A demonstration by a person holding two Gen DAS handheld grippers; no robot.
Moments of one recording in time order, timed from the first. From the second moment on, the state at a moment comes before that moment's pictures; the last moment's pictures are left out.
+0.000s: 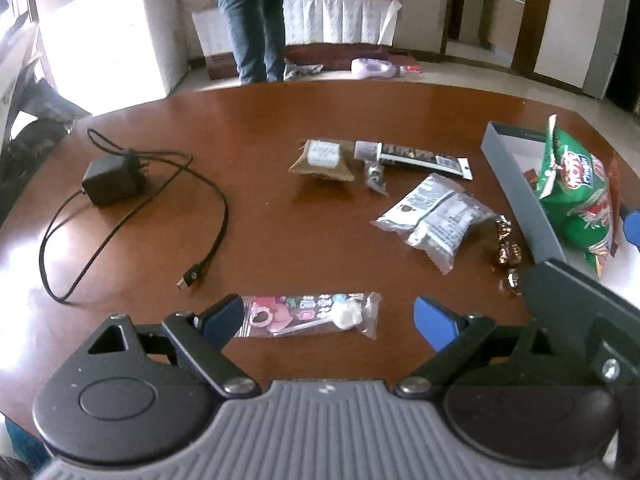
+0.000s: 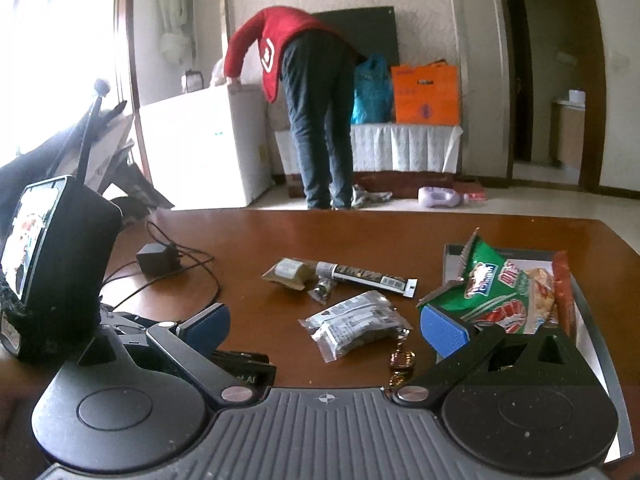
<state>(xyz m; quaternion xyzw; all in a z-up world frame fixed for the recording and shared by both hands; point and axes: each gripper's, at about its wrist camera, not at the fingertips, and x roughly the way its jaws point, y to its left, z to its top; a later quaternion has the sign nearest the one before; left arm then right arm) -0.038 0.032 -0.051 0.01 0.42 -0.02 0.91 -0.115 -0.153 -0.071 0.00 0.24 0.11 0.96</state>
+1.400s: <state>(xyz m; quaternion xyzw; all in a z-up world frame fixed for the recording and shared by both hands) -0.021 0.046 -0.075 -0.06 0.46 -0.02 0.89 0.029 -0.118 -0.129 -0.13 0.43 0.12 0.89</state>
